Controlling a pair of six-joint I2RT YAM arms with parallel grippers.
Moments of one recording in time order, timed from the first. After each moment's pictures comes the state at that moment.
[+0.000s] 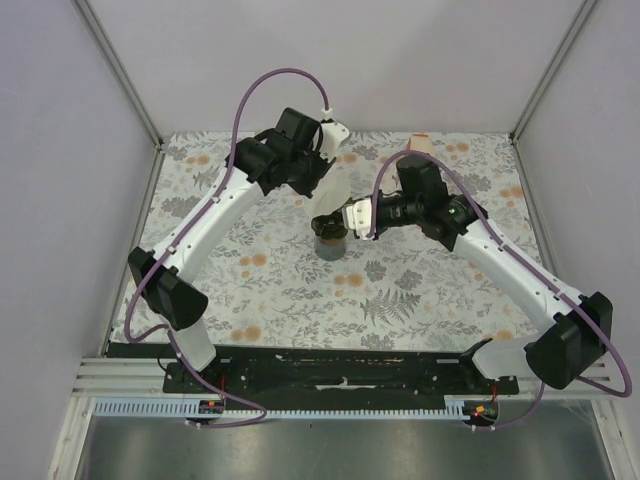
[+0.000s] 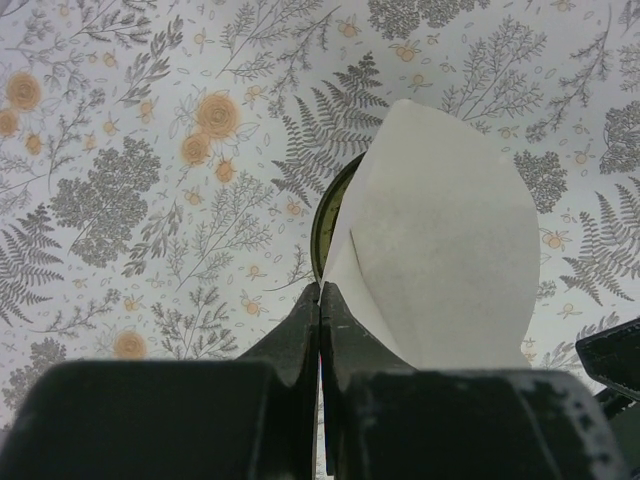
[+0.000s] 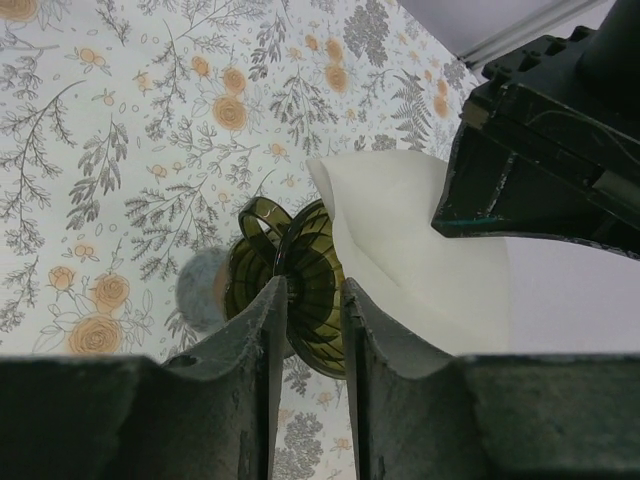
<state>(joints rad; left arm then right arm) -0.64 1.76 1.95 -0.99 -0.02 0.20 0.57 1.36 1.26 -0.47 -0.76 -1.18</state>
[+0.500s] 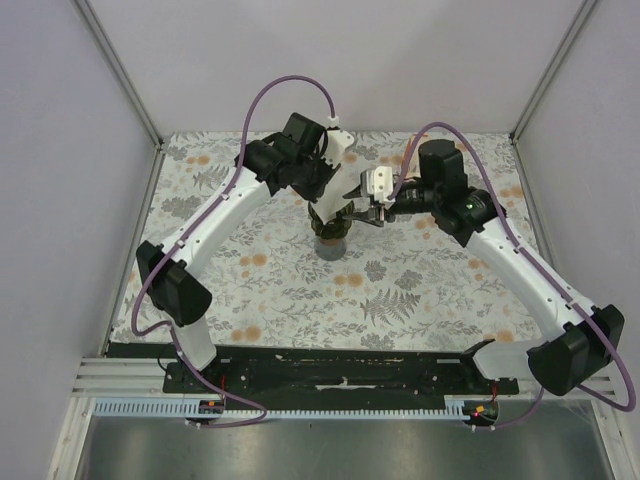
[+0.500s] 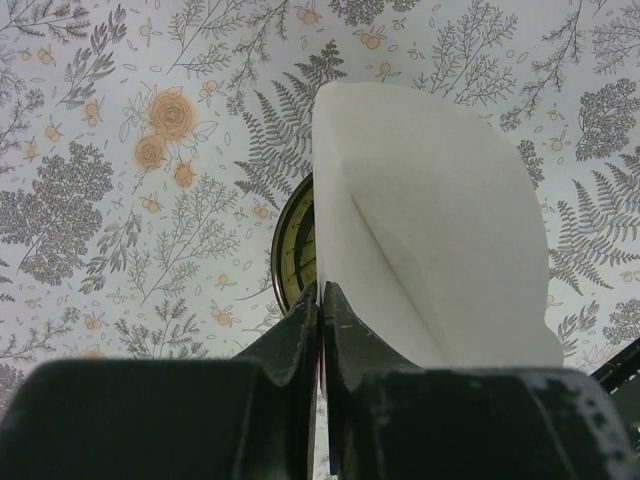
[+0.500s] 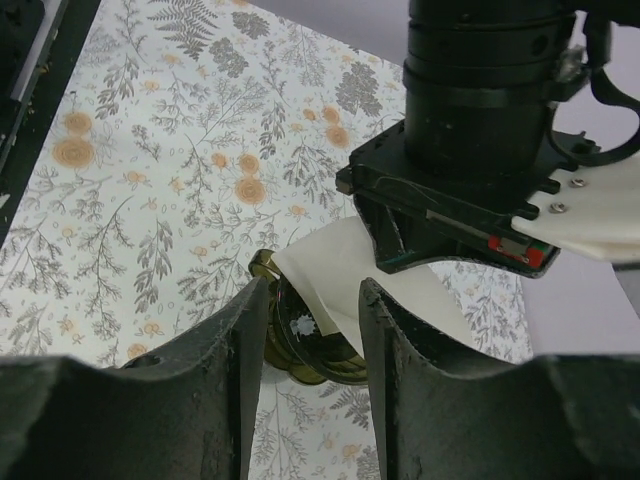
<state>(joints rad) -0.64 1.79 1.91 -0.97 0.06 0.19 0.50 1.32 1.31 -0.40 -0.91 -0.84</state>
